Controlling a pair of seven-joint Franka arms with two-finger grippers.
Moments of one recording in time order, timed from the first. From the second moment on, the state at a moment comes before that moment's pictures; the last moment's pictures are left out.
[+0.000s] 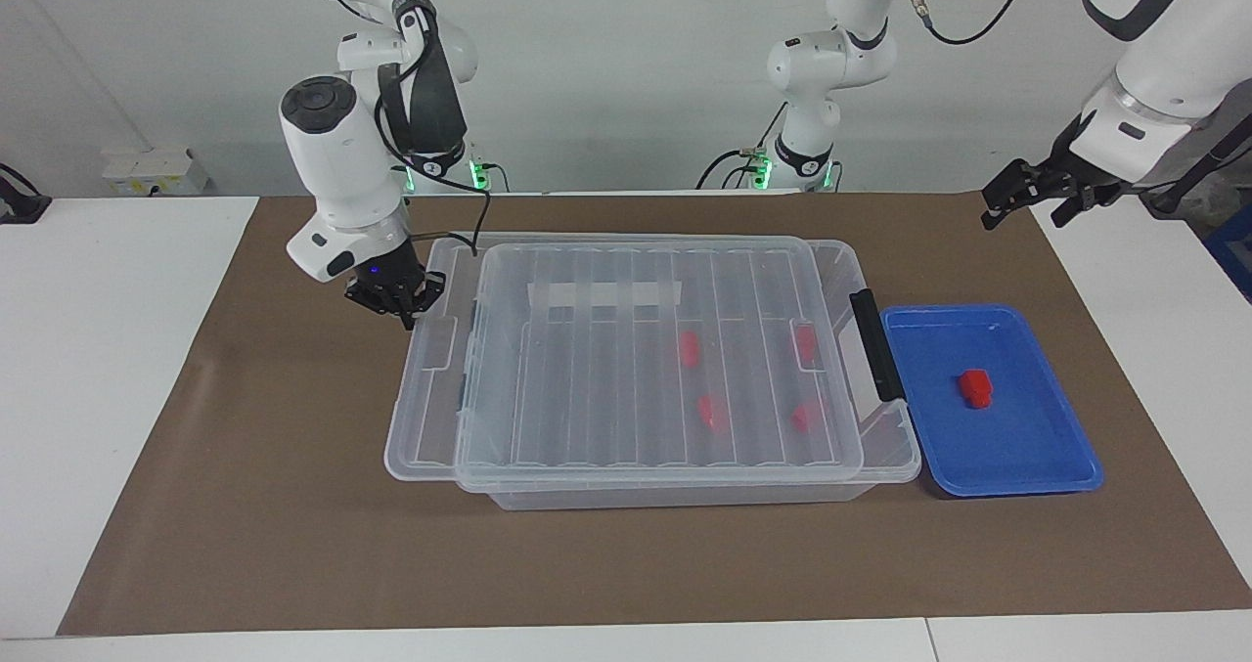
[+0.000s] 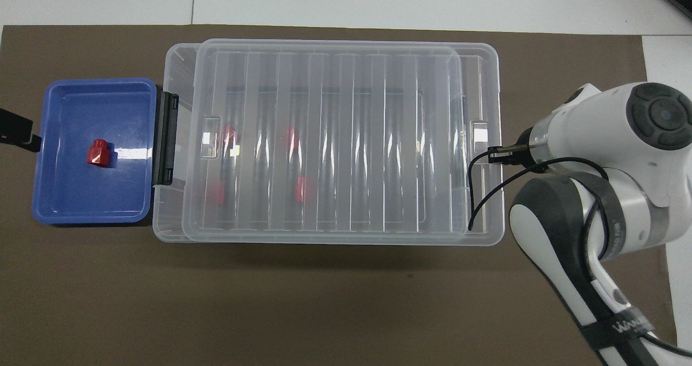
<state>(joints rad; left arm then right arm) 0.10 0.11 -0.08 -1.32 0.00 1.35 0.03 0.12 0.04 0.07 -1.95 0.00 2.05 0.17</state>
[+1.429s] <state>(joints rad) 0.06 0.07 -0.08 -1.49 0.00 1.48 -0.04 0.10 -0.03 0.05 -1.94 0.04 1.99 0.23</state>
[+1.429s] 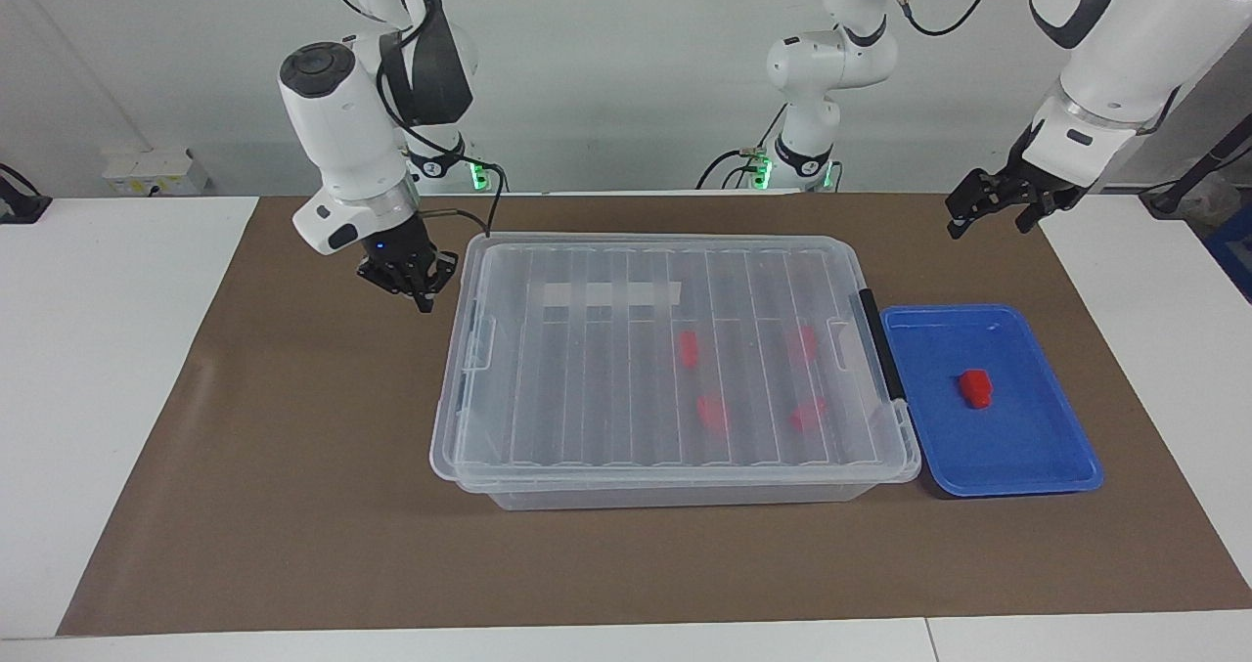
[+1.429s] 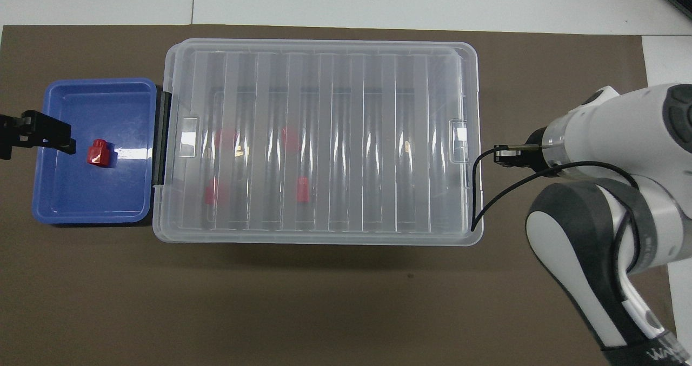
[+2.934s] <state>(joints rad) 0.06 0.06 -0.08 -1.49 0.00 1.48 -0.04 -0.08 0.00 0.05 -1.58 -0.02 1.56 0.24</state>
